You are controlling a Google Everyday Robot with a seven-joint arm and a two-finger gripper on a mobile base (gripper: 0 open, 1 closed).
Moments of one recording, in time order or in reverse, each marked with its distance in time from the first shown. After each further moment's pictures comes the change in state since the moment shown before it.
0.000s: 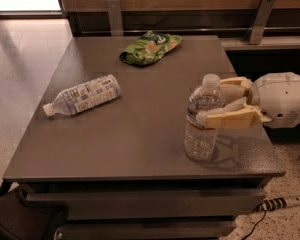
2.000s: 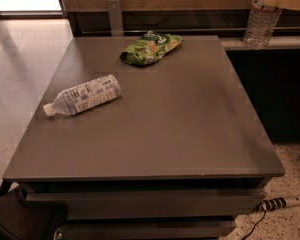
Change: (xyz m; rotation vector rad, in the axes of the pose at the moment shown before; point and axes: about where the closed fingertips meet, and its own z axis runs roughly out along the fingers) arm -0.082 -0.263 -0.154 0.563 0.057 -0.071
